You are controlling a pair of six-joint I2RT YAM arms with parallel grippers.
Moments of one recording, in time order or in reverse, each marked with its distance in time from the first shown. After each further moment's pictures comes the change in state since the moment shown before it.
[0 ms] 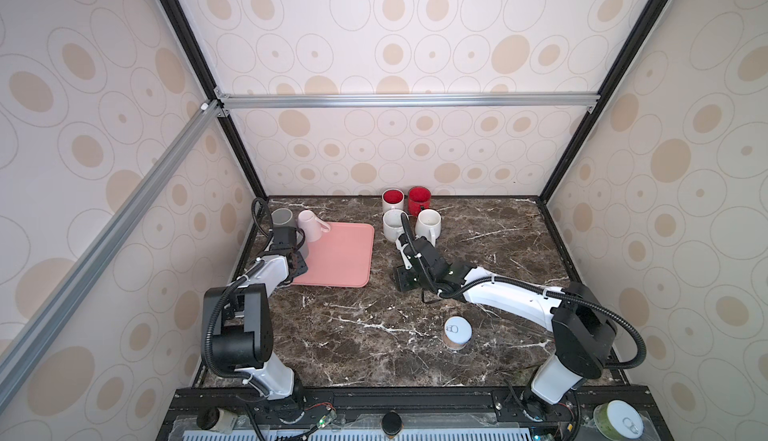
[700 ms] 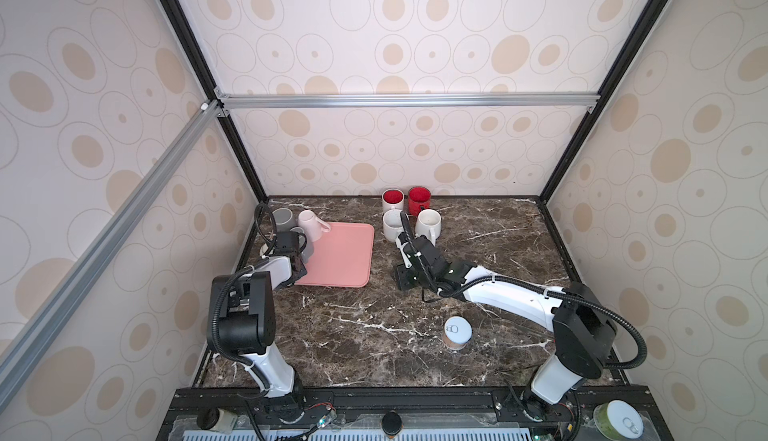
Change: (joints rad) left arm 0.005 0.069 -0.043 0.075 -0.077 -0.021; right arm 0.000 0.000 0.016 -0.016 0.026 -0.023
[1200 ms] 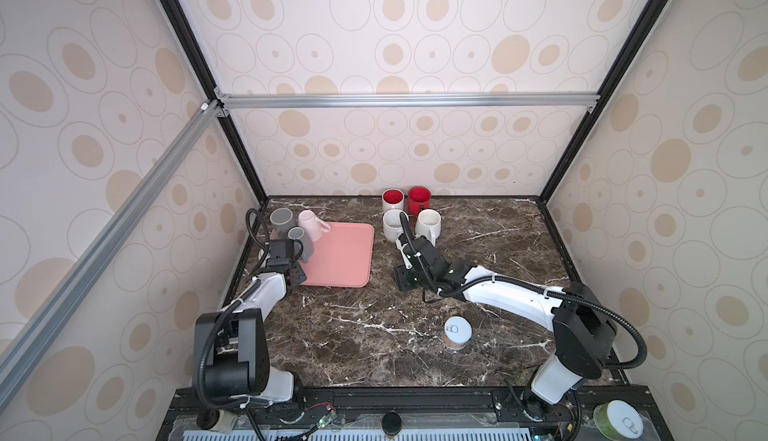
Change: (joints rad) left arm 0.000 -0.294 -0.158 -0.022 0.107 -0.011; right arm 0.000 0.000 0.000 -0.021 -0.004 -0.003
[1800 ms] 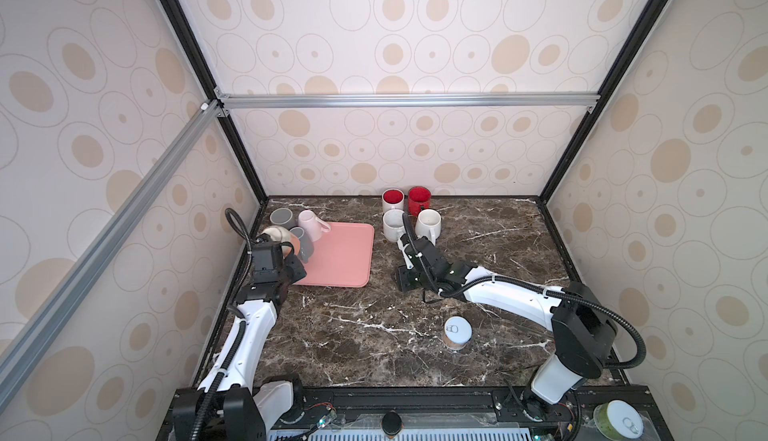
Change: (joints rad) left arm -0.016 -0.337 -0.046 0.005 0.228 0.055; right arm -0.023 0.000 -0.031 0.031 -0.041 0.062
